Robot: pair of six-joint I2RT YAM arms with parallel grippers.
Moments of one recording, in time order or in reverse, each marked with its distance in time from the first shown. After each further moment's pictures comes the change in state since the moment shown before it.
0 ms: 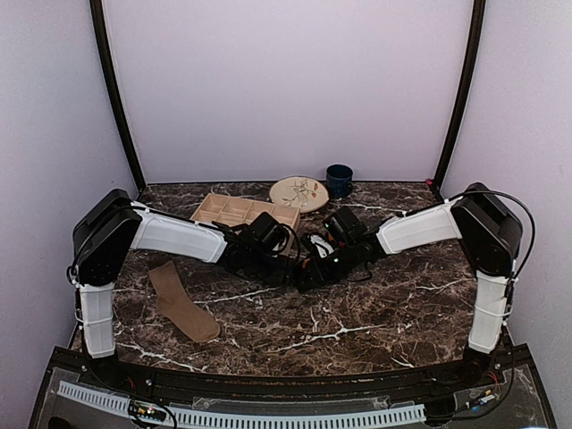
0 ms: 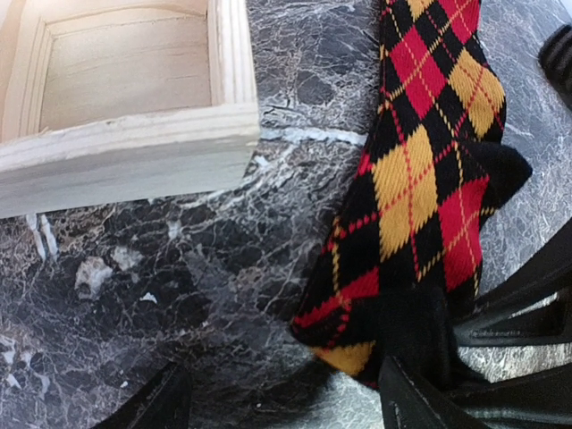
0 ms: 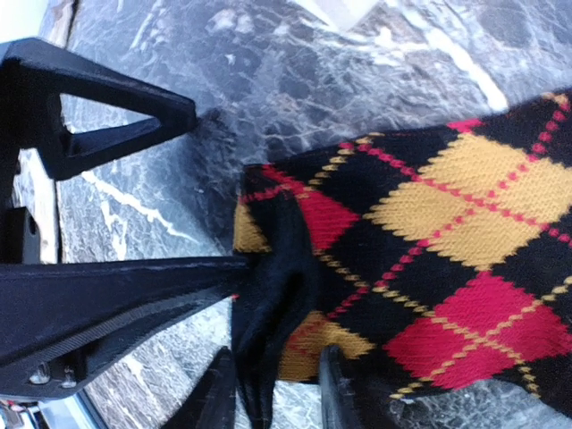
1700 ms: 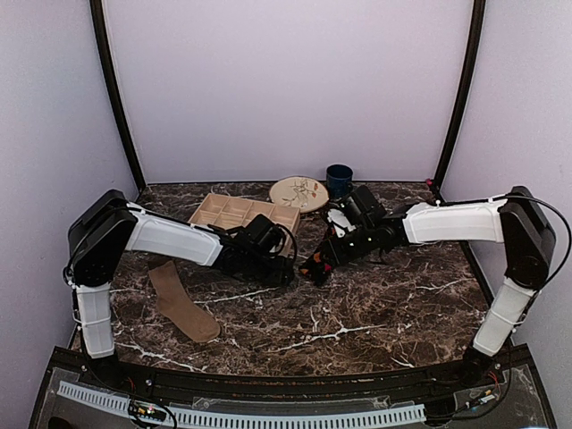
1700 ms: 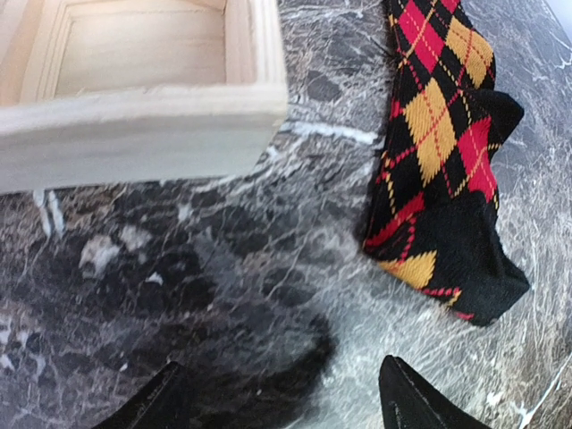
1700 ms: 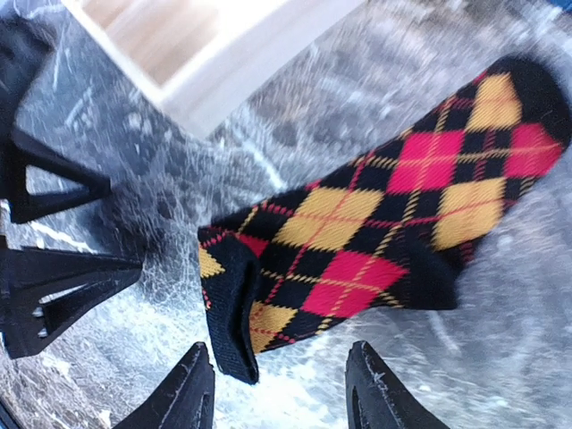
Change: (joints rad) left arm 0.000 -0.030 -0.048 0.050 -0.001 -0.053; right arm -0.004 -0.214 -0.015 -0.129 0.385 -0.151
